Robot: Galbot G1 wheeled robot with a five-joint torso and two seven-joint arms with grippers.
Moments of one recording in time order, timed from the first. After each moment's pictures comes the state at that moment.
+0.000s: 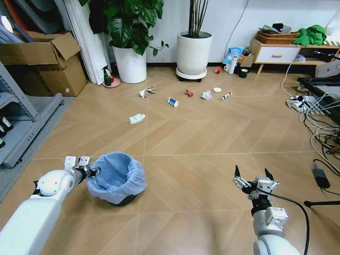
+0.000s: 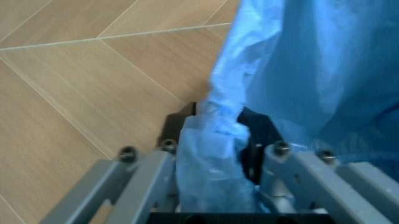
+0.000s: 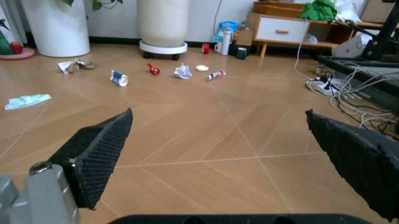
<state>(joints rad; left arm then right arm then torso) 0.95 -0.91 -0.40 -1.46 -0.54 0.73 0.10 -1.65 1.61 0.68 2.15 -0.03 -0.06 0.03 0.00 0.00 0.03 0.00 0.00</state>
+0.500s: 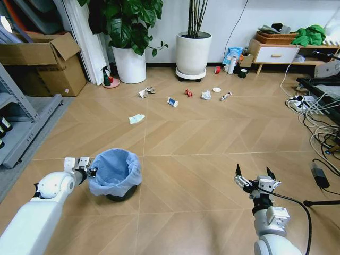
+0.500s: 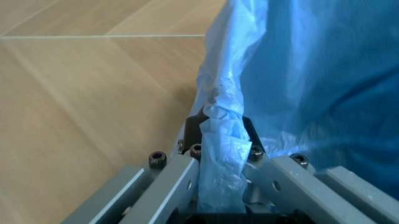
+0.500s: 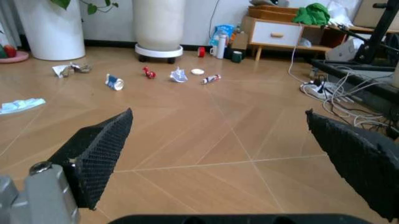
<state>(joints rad) 1.03 -0.95 -0.50 -1.53 -0.60 0.72 0.03 -1.65 1.61 0.69 2.17 -0.03 -0.07 0.04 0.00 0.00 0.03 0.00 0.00</state>
